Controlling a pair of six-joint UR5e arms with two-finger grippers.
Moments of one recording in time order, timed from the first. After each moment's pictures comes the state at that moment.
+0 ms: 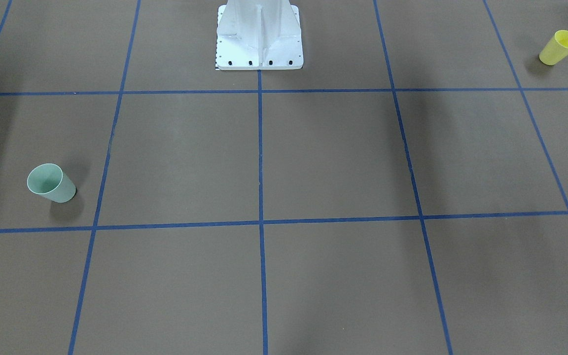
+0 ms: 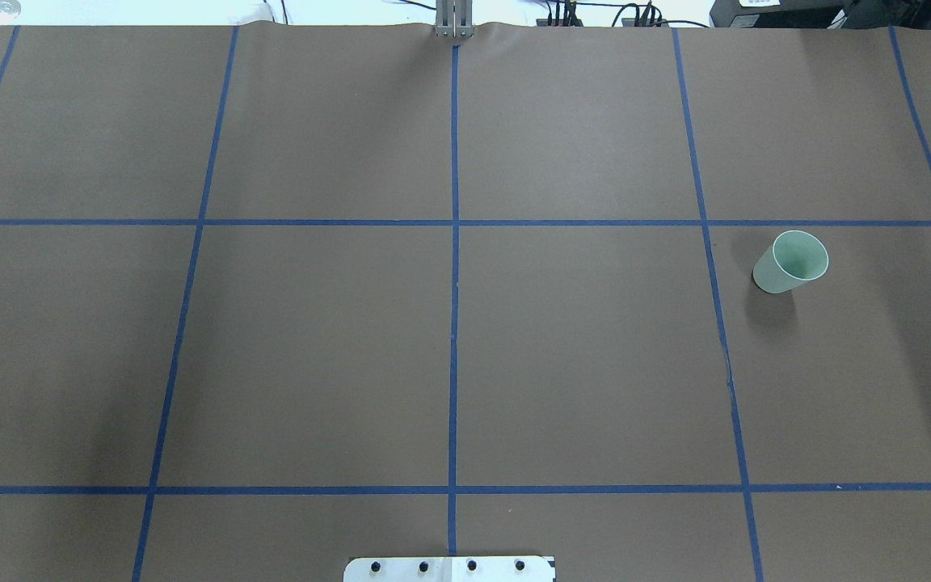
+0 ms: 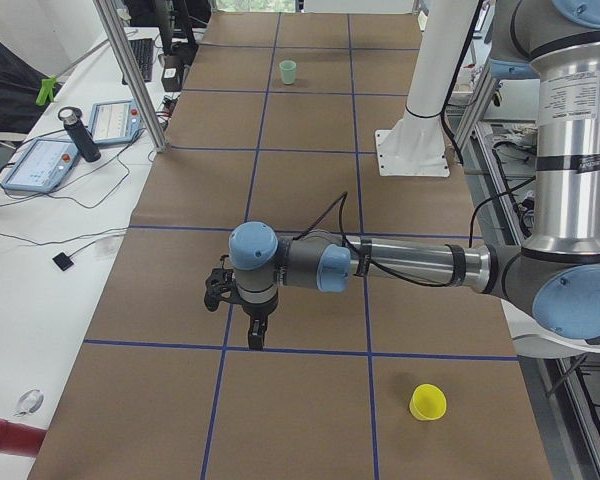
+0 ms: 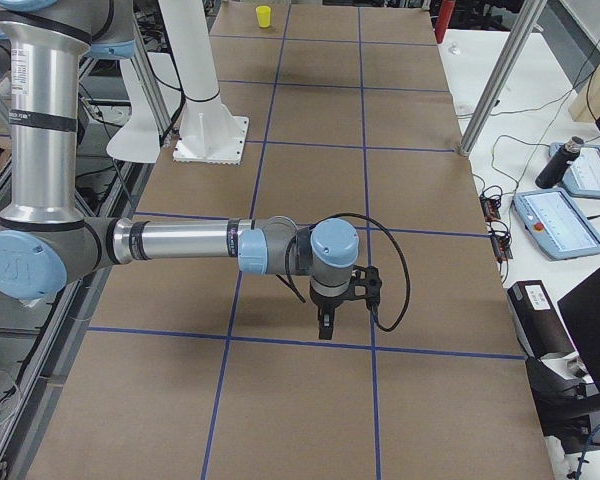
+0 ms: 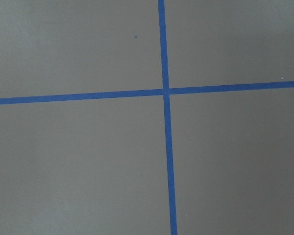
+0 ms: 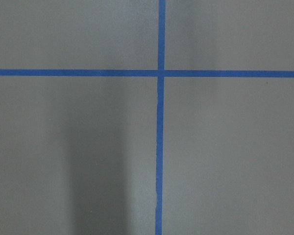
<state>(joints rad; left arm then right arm) -1.54 -1.51 -1.71 -1.60 -2.32 -0.04 1.56 -1.67 1.74 -1.62 2.36 0.03</state>
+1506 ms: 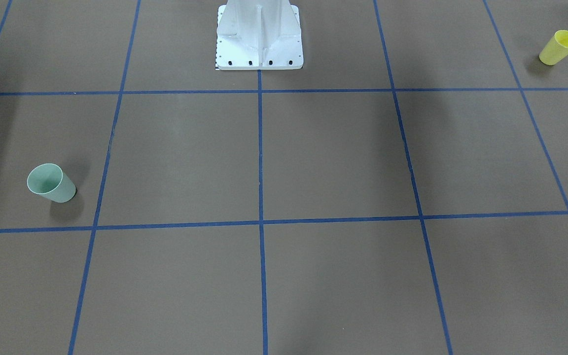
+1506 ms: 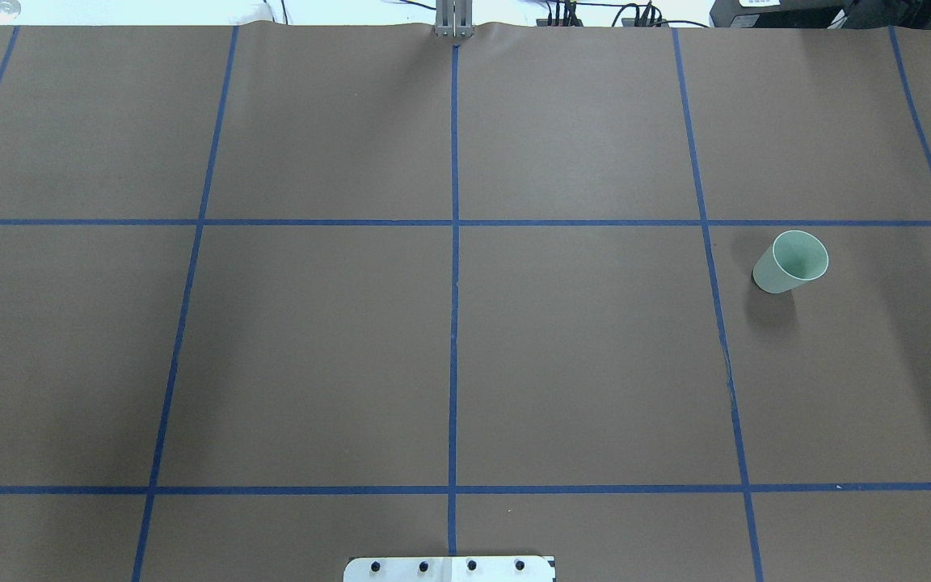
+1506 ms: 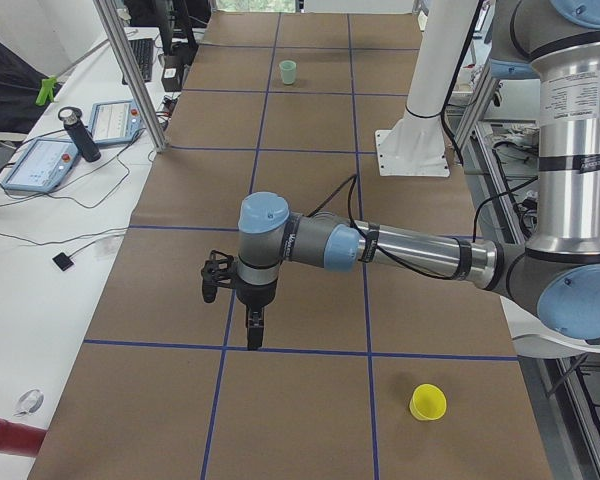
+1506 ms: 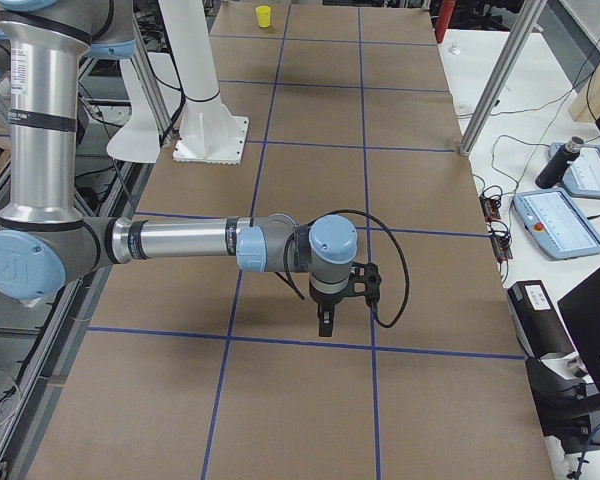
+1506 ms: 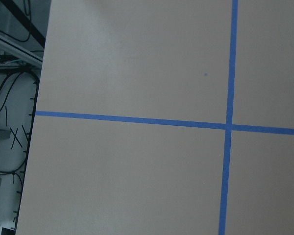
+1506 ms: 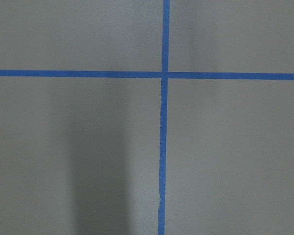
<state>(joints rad) -1.52 -1.48 -1.83 -1.61 -2.06 -0.35 1.56 -1.68 1.76 -1.62 2.36 0.03</state>
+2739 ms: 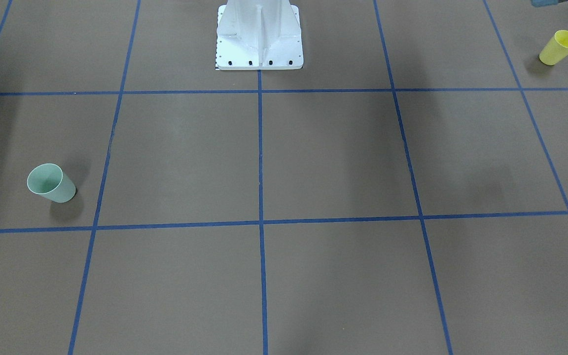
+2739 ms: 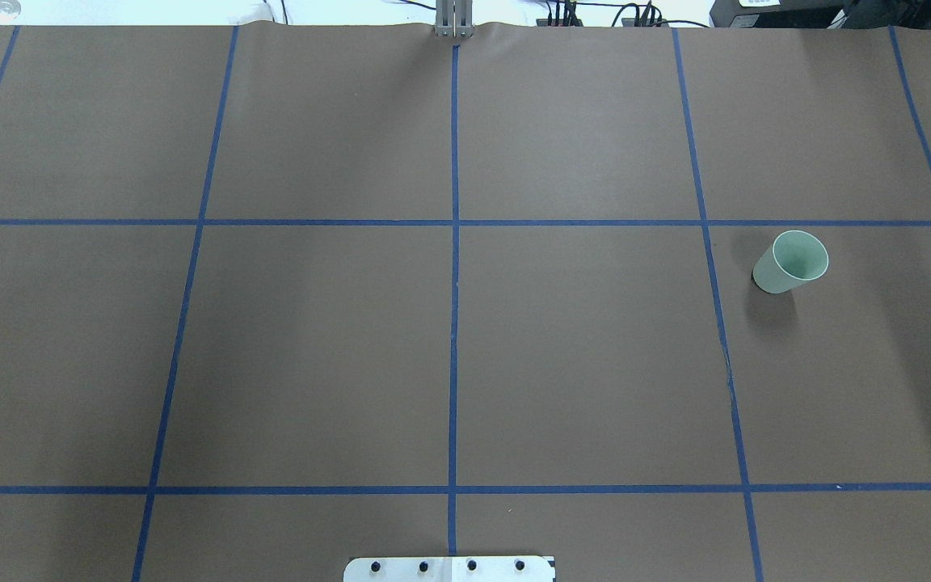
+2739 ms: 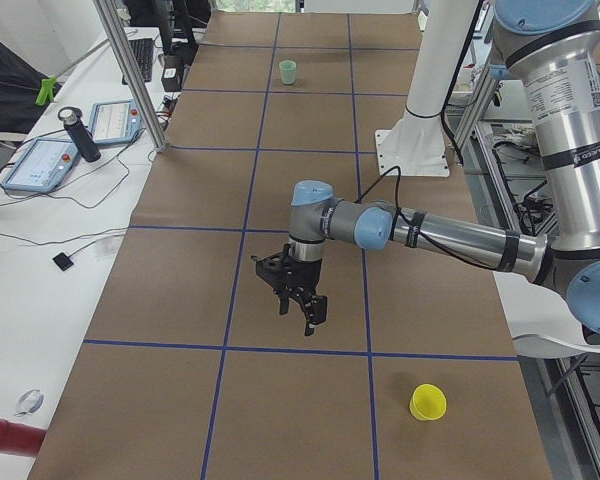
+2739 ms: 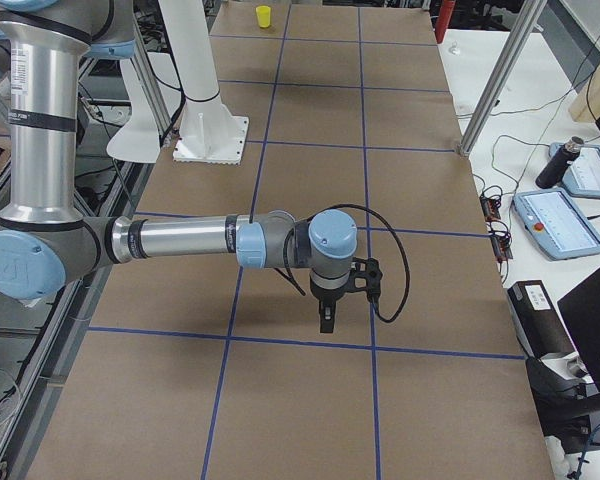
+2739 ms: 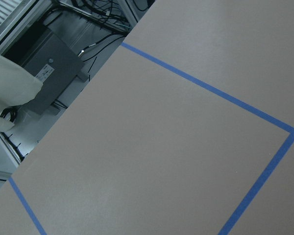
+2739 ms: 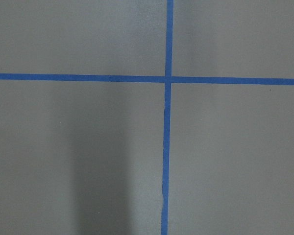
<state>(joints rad) -1.16 -1.26 -2.07 -1.58 -1.72 -1.21 1.56 -1.71 1.82 -1.62 2.35 0.04</state>
